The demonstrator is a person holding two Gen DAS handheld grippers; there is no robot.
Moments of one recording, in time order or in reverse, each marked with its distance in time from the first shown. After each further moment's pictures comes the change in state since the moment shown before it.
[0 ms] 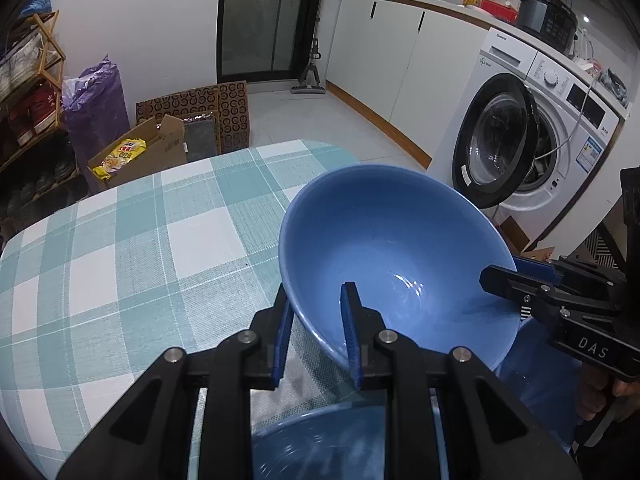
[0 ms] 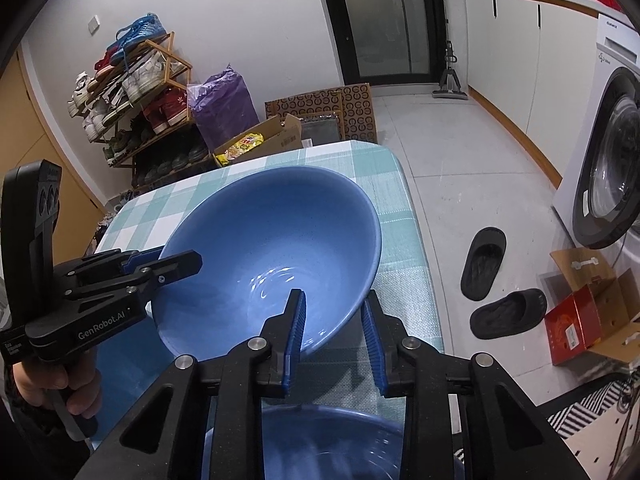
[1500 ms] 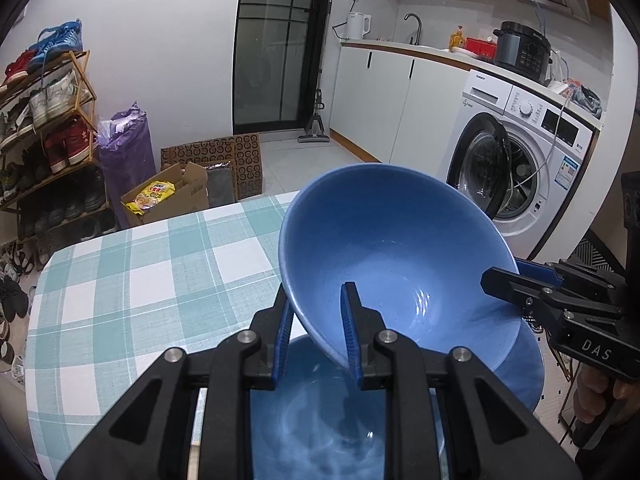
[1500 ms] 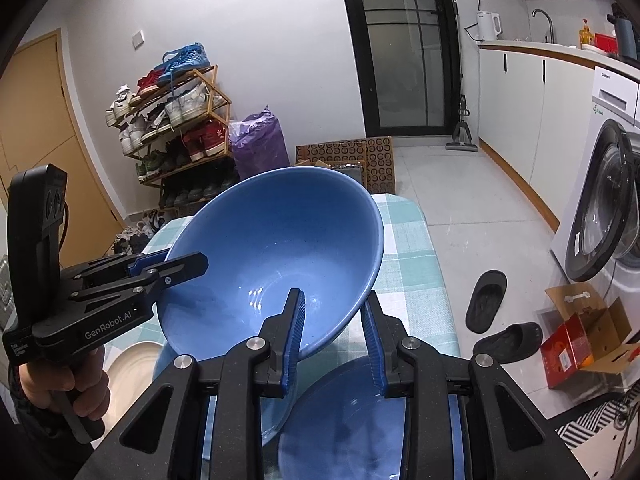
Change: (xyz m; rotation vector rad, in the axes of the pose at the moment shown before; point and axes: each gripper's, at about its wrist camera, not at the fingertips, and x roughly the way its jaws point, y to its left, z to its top) left arm -0.111 -0.006 -0.033 0.020 -0.177 0.037; right arm -0.120 0.060 -0.037 -0.079 -0.180 0.042
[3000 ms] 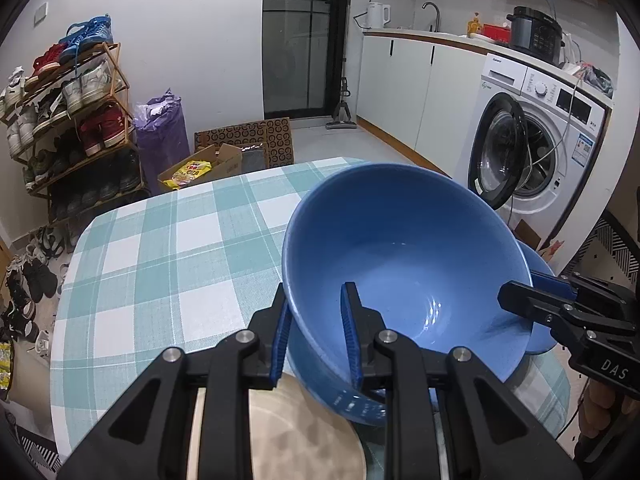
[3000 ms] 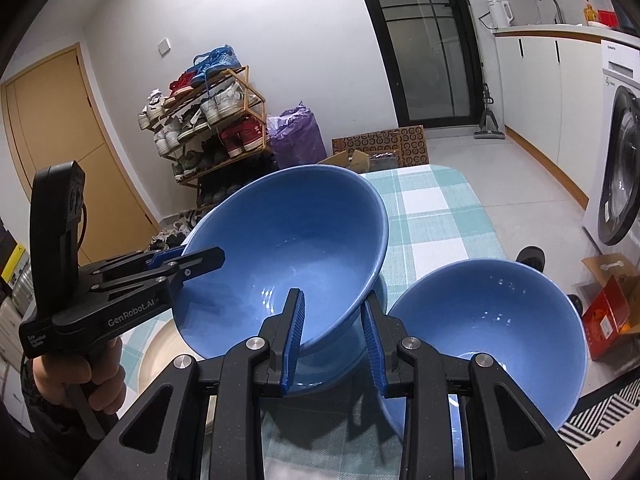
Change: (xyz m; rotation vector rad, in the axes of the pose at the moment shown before) left arm -0.040 0.012 -0.063 0.000 0.035 0.112; right arm -0.017 0.046 -0.074 0.036 -0.007 0.134
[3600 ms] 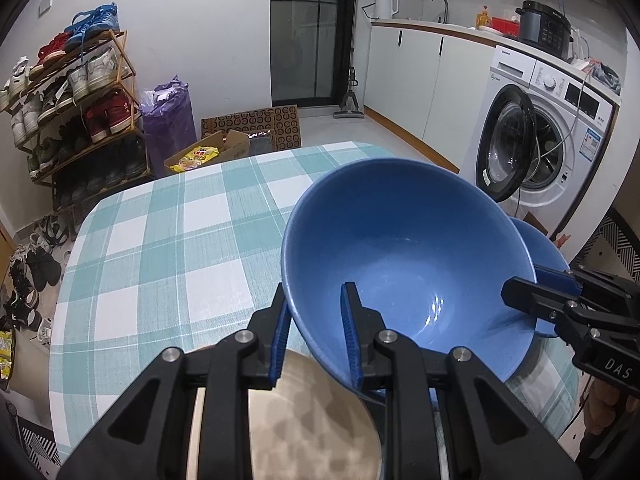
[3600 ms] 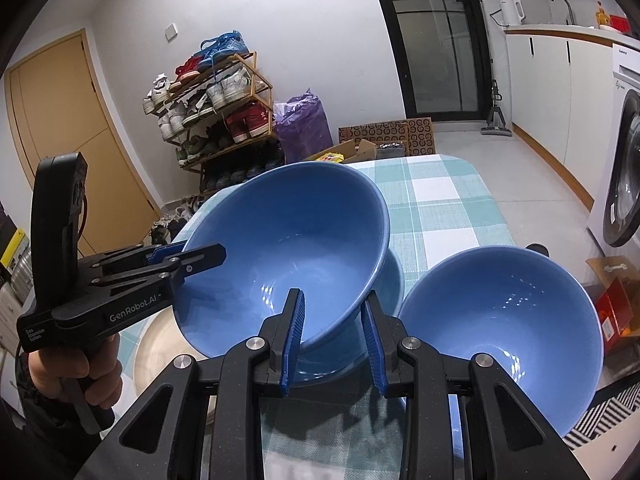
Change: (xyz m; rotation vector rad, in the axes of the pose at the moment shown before) left arm 0.007 0.008 -0.016 -0.014 0.039 0.019; right arm 0.016 0.008 -0.008 -0.031 0.048 0.003
